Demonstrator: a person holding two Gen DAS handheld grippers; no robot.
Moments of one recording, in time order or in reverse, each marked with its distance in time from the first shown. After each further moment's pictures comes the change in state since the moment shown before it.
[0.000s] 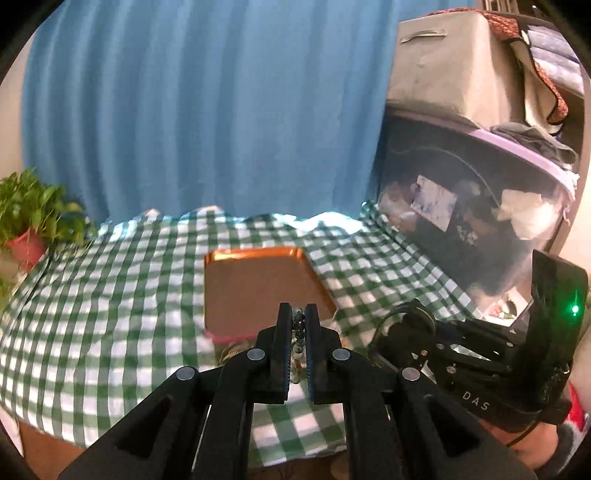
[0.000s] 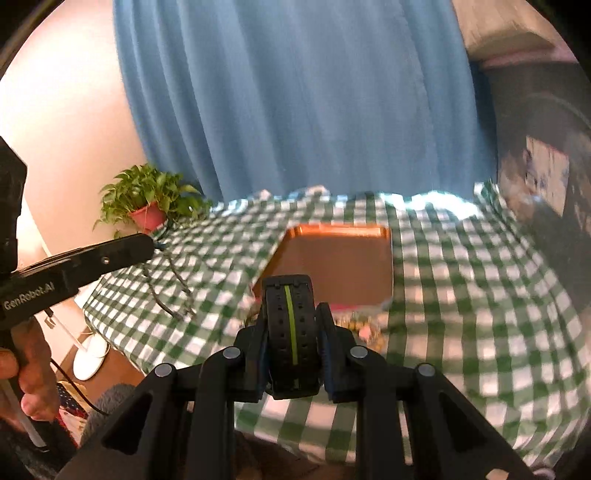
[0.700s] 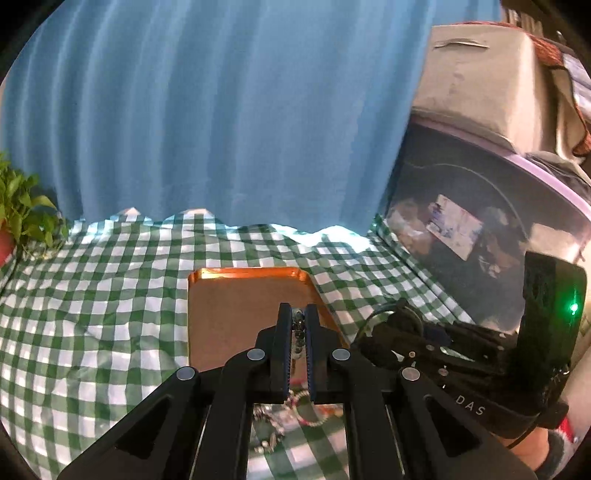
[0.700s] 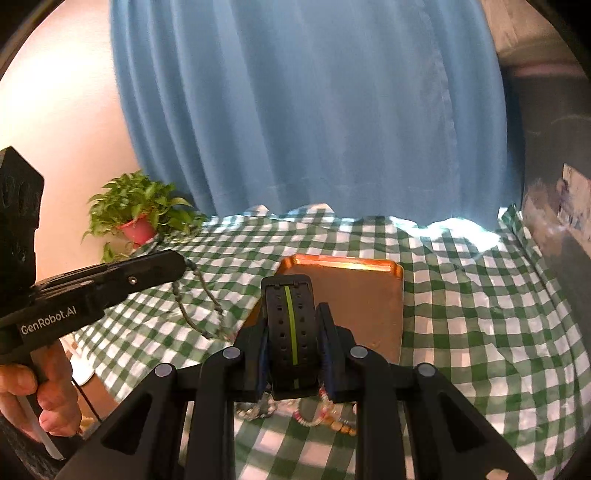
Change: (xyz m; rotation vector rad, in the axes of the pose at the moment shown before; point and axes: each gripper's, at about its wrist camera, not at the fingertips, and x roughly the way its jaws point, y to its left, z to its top) left arm 0.113 0.050 0.039 -0.074 0.014 -0.056; right arm 0.092 -0.027 0.061 -0.011 0.013 0.018
